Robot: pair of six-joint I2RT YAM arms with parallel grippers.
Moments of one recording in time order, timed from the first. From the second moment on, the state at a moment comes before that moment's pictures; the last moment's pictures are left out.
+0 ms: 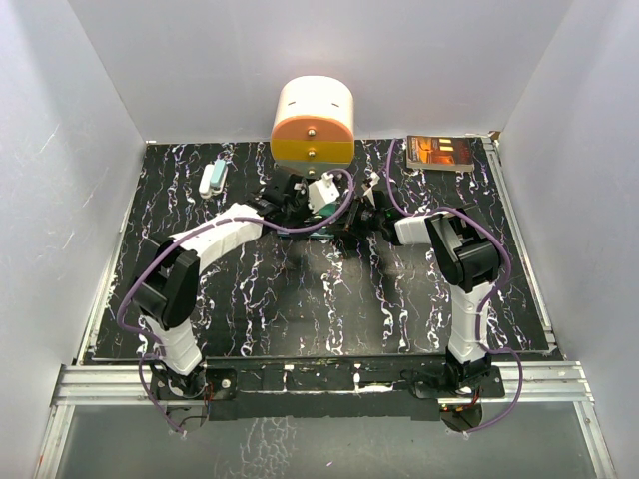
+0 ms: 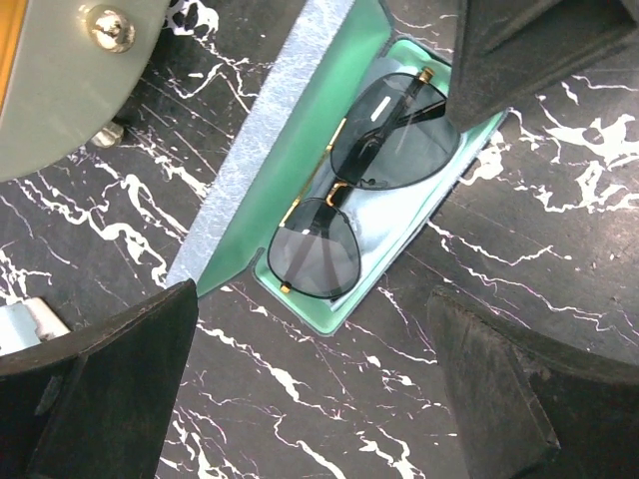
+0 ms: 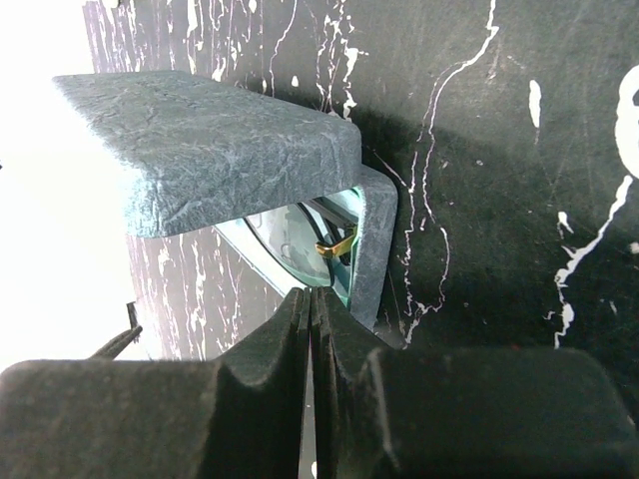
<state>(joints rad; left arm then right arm) -0.59 1.78 1.29 -0.31 0.01 0.62 0.34 2.05 1.08 0.36 -0.57 0.85</state>
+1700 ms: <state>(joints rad) -0.56 2.01 1.69 -0.37 -0.17 0.44 0.32 2.03 1.29 -0.11 -0.43 0.58</state>
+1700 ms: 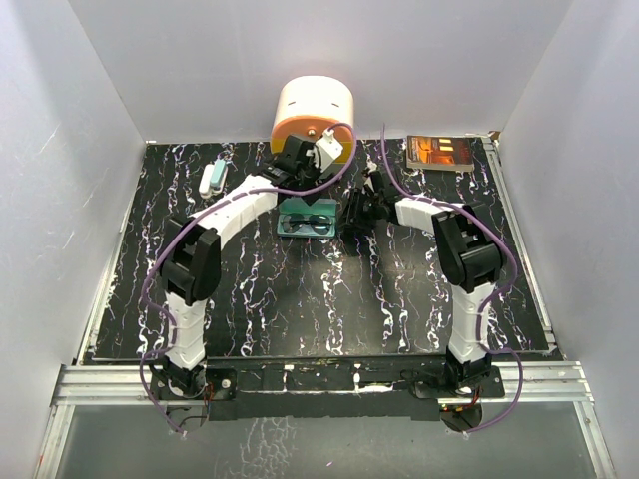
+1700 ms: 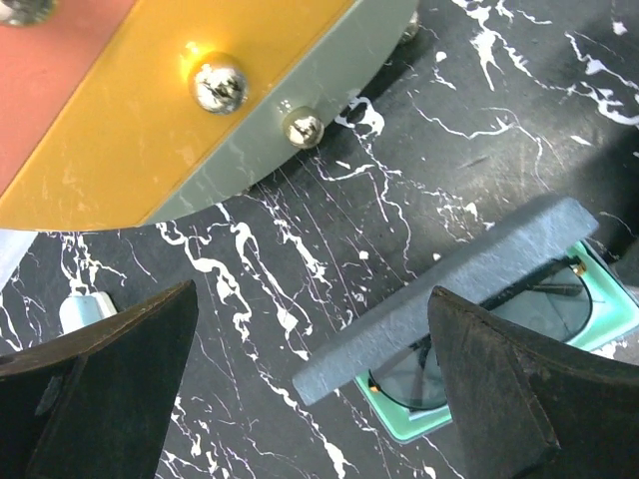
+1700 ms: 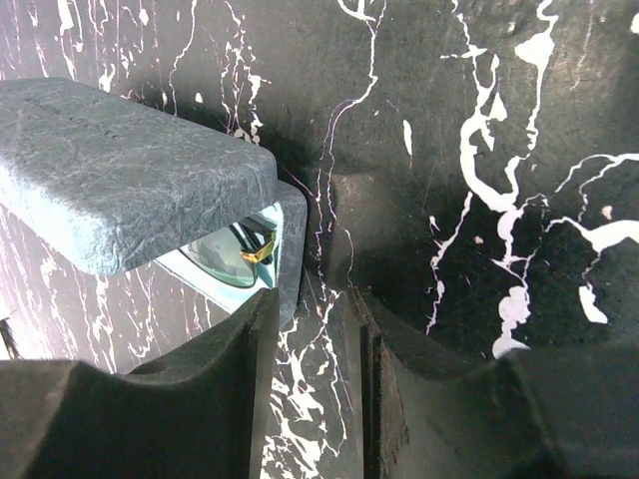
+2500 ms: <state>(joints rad) -0.54 2.09 1.76 -0.42 -0.13 0.39 0.35 2.07 1.34 -0.14 -0.42 0.54</state>
